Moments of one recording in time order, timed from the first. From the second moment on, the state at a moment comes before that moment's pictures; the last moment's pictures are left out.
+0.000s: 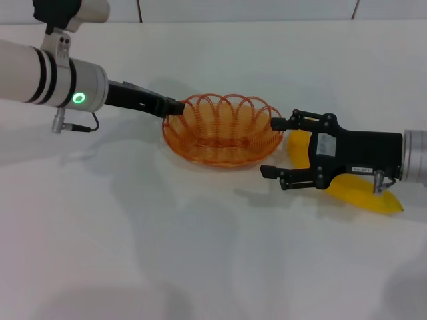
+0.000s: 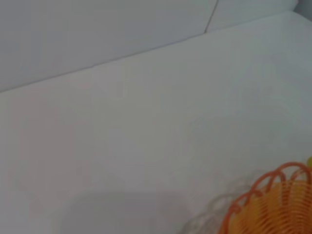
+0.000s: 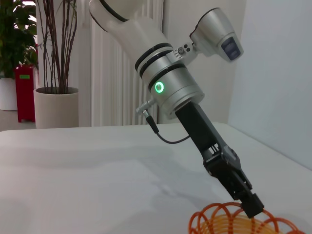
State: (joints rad) left arm -1.15 -2.04 2.86 -0.24 0.09 1.00 -1.72; right arm 0.56 2.01 -0.57 -0.35 -2.04 -1.54 0.82
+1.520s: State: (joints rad) left arm -0.43 -2.04 2.82 -0.24 -0.77 1.79 -0.45; right arm 0.47 1.98 -0.56 -0.35 -1.96 -1.55 0.82
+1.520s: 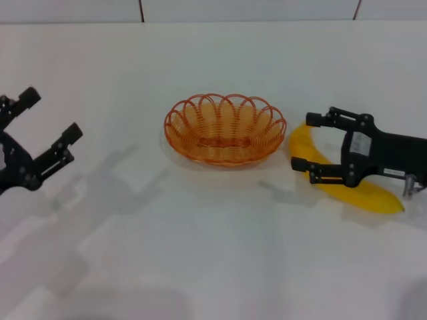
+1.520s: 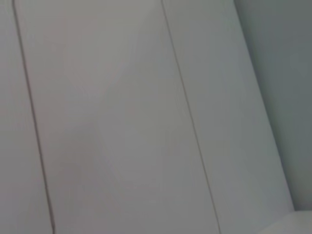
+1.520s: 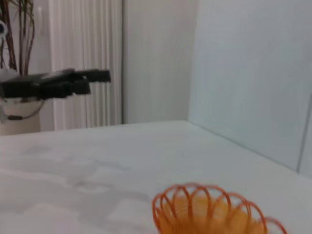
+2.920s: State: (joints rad) left arm -0.55 -2.04 2.85 -0.25 -0.51 1.54 -0.67; right arm 0.46 1.95 -0.57 -0.36 -2.12 -1.37 1.03
